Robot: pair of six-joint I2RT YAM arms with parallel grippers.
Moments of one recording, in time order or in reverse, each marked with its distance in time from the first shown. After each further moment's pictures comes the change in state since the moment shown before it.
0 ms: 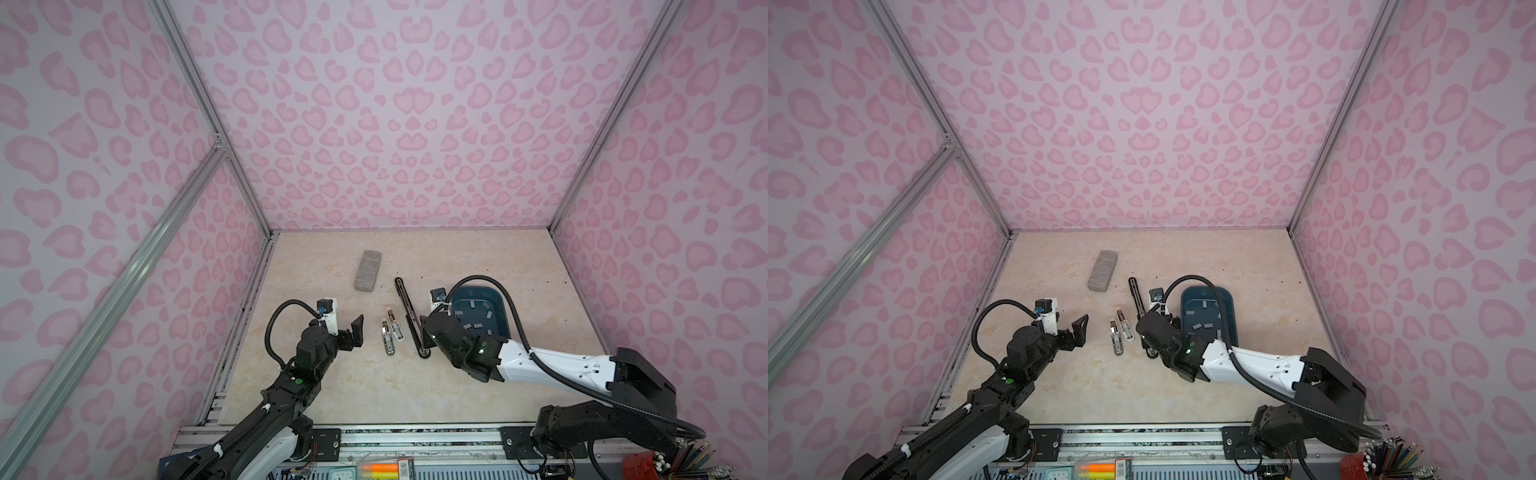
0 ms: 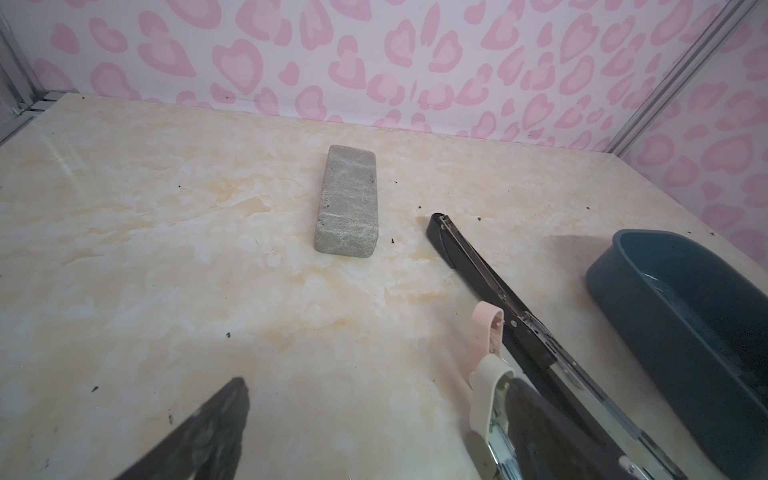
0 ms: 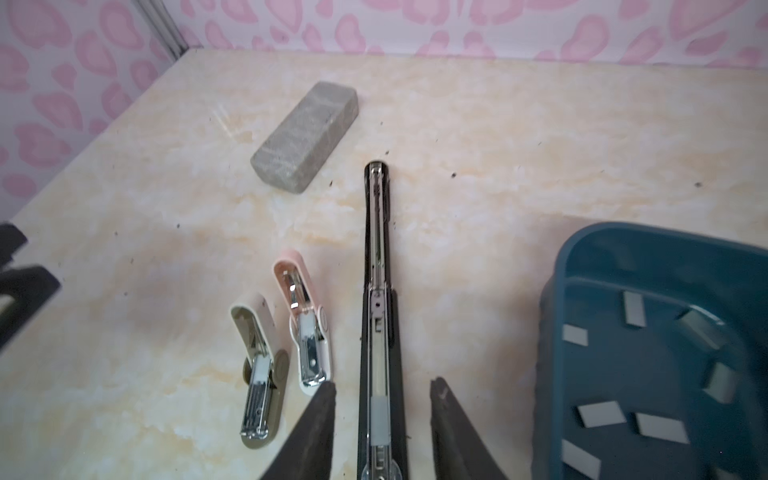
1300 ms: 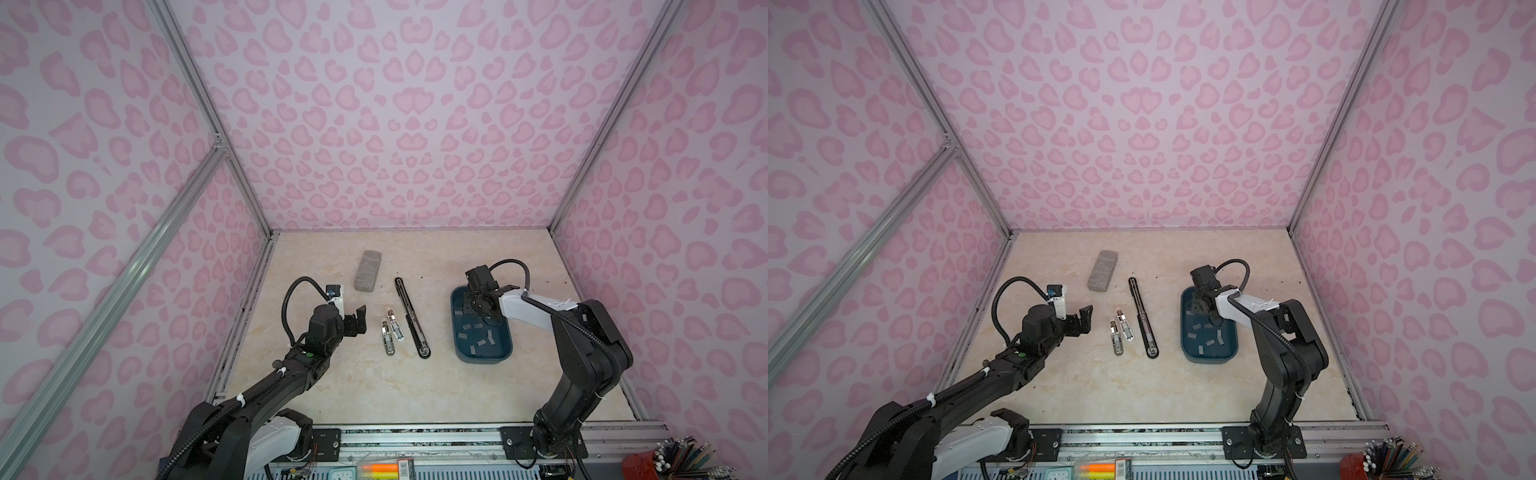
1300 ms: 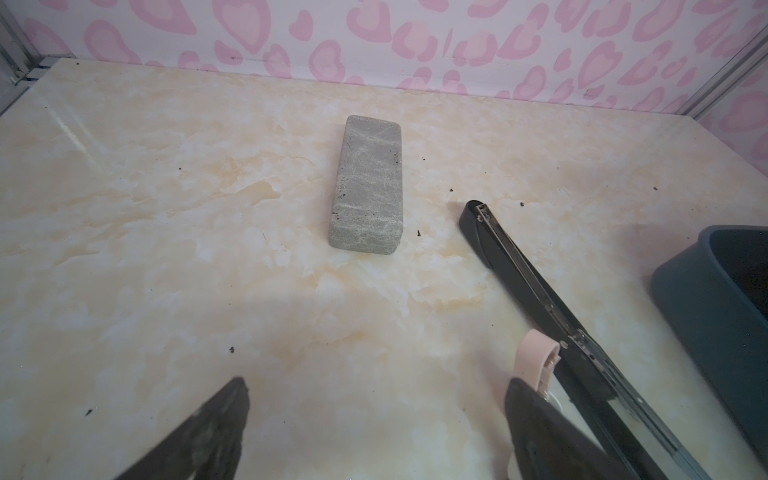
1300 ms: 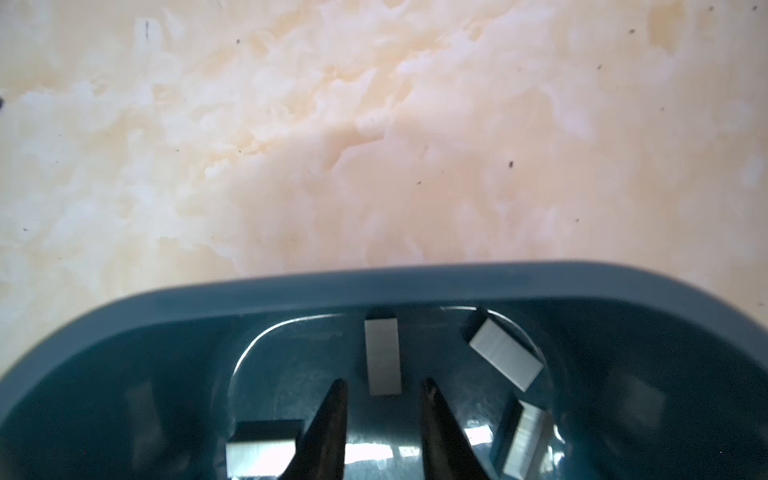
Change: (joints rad) left arm 0.026 0.269 0.163 -0.029 -0.013 0.012; right arm -0.616 0.419 0.149 -0.174 -0.374 -0.094
